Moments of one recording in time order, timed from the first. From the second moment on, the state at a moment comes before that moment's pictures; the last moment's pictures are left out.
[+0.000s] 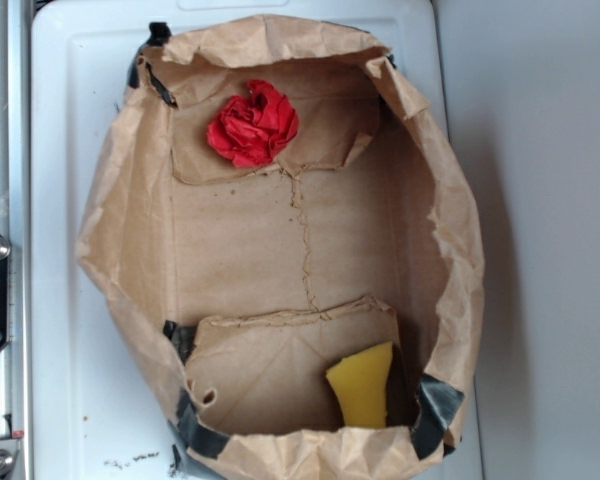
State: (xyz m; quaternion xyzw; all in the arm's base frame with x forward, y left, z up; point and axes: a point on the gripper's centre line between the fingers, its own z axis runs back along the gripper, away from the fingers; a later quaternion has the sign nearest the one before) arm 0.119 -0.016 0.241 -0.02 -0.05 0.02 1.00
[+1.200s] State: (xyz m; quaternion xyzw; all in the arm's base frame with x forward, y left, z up) arm 0.212 -0.019 0.199 0.01 -0.10 0.13 0.99
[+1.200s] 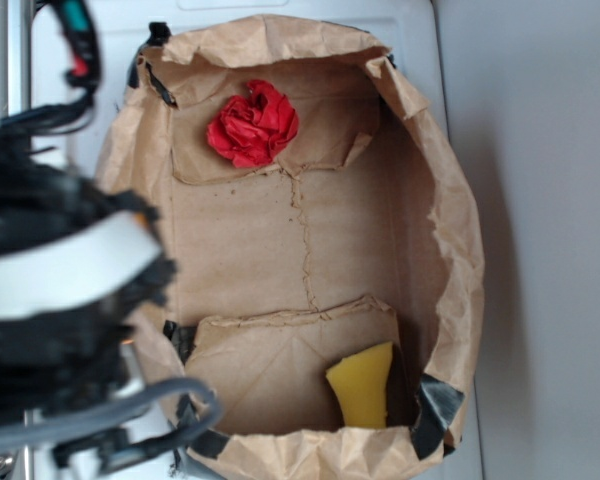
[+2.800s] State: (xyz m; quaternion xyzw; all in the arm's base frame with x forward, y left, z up) arm 0.285 0.028 0.135 0.03 -0.10 0.26 0.96
